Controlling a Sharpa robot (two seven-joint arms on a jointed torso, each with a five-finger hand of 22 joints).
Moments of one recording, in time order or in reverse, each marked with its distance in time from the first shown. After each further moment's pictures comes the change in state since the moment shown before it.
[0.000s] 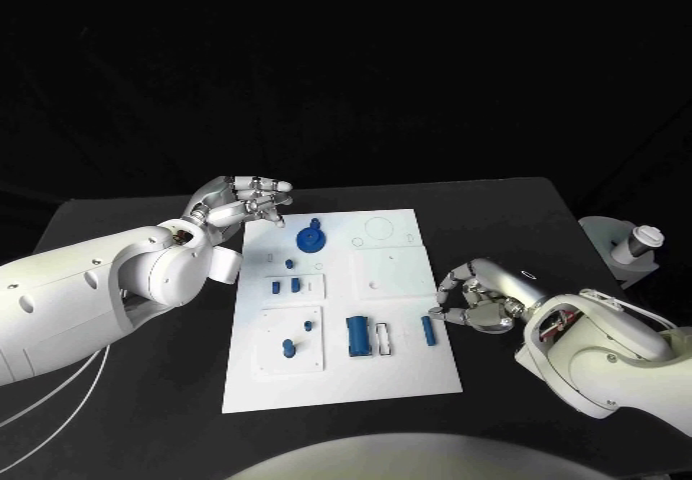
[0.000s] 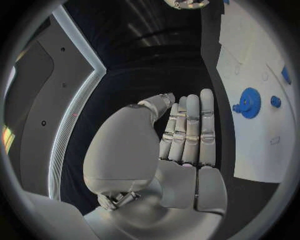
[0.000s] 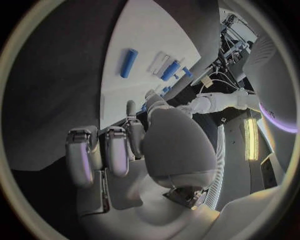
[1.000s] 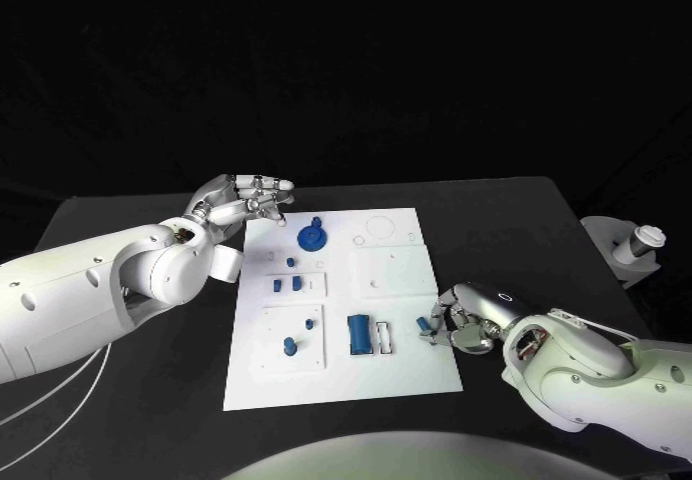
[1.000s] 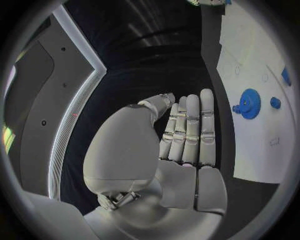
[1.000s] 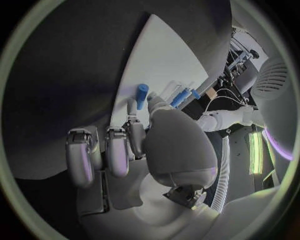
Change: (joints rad) left arm -0.001 -0.002 0.000 0.003 0.000 0.000 0.001; left_hand 0.000 0.000 0.000 0.000 0.000 0.000 0.000 0.000 0.000 0.000 0.000 0.000 0.000 0.000 0.000 0.000 -0.001 0.000 0.000 0.000 0.000 0.001; right arm -0.088 0.106 0.000 -0.084 -0.098 0.041 -0.089; right_hand -0.030 0.006 -0.001 0.001 0.004 0.026 -0.008 -0.001 0.006 0.000 0.000 0.000 0.000 0.000 0.000 0.000 0.000 0.000 0.004 0.003 0.005 0.001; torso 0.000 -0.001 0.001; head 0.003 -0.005
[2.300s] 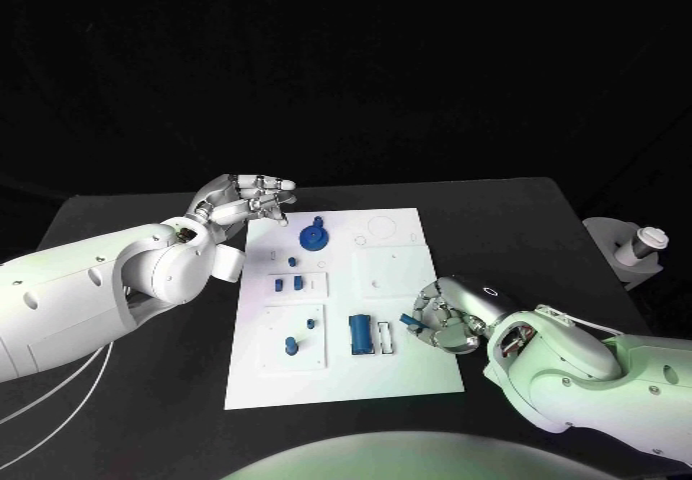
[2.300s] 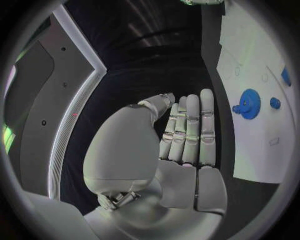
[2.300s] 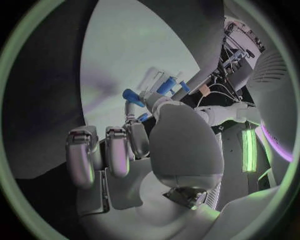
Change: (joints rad) left arm 0.000 -0.002 0.000 0.003 0.000 0.000 -0.001; left_hand 0.000 0.000 0.000 0.000 0.000 0.000 0.000 0.000 0.000 0.000 0.000 0.000 0.000 0.000 0.000 0.000 -0.001 0.000 0.000 0.000 0.004 0.001; right arm 0.035 0.048 0.000 0.056 -0.009 -0.034 -0.032; right_hand 0.018 -0.078 0.403 -0.094 0.168 0.019 -0.013 0.018 0.064 0.008 -0.017 -0.002 0.000 -0.002 -0.009 0.000 0.000 0.000 -0.004 -0.004 0.011 0.000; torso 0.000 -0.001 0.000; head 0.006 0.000
